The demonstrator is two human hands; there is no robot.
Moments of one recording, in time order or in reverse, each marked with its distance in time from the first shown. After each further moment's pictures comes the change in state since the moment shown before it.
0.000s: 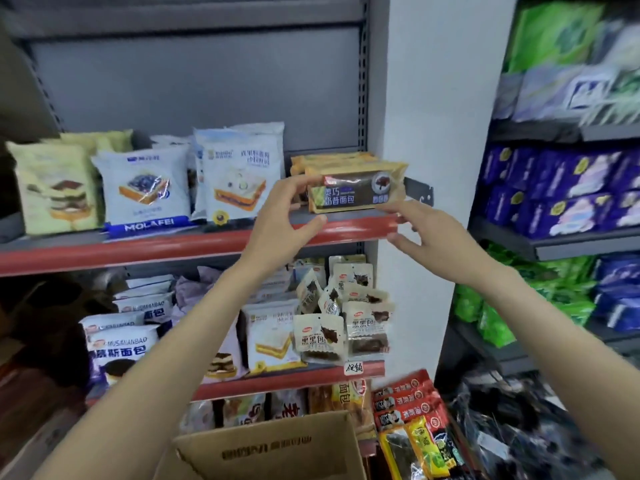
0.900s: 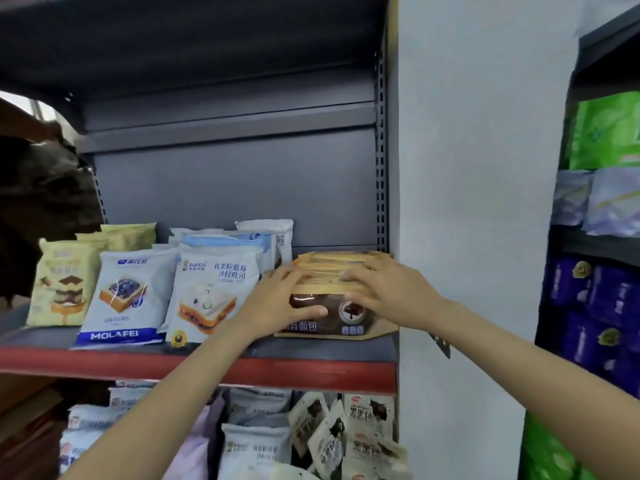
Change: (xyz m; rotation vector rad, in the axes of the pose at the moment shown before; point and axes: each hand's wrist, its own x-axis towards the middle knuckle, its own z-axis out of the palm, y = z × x) left_hand 0.140 -0.075 0.040 0.709 -0.182 -0.221; right_hand 0.178 0.093 0.017 -0.168 -0.050 -0.312
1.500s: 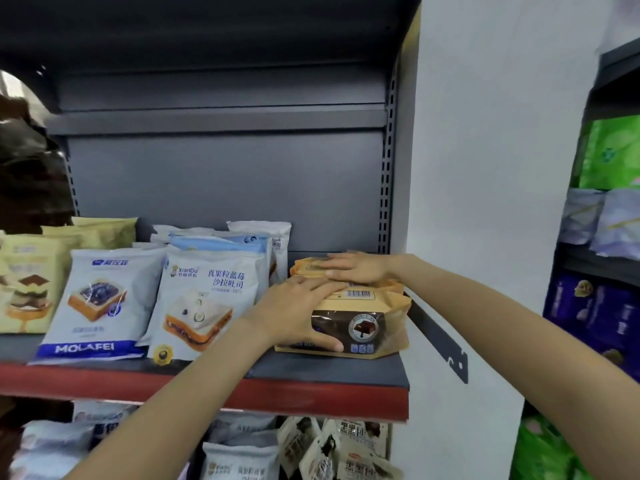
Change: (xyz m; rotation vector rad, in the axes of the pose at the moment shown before) left_hand 0.029 -0.002 0.007 0.240 -0.148 0.275; right_hand 0.115 0.034 0.031 0.128 -0.662 -0.012
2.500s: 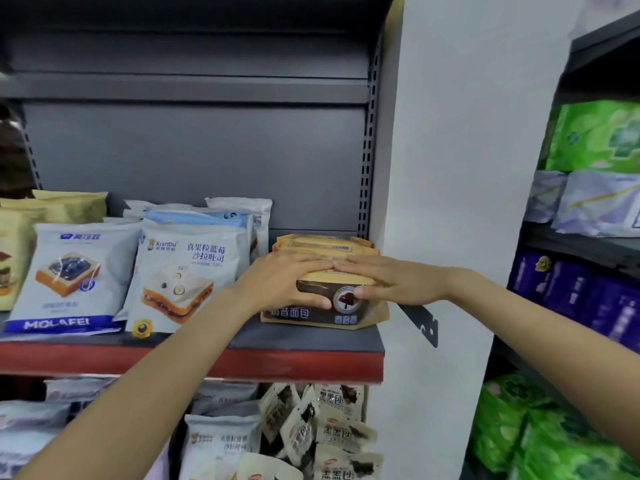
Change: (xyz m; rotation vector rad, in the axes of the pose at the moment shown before) left_hand 0.004 0.009 -0.009 -0.040 0.059 0.068; right_hand -0.107 0.007 0.039 0.144 0.105 -0.100
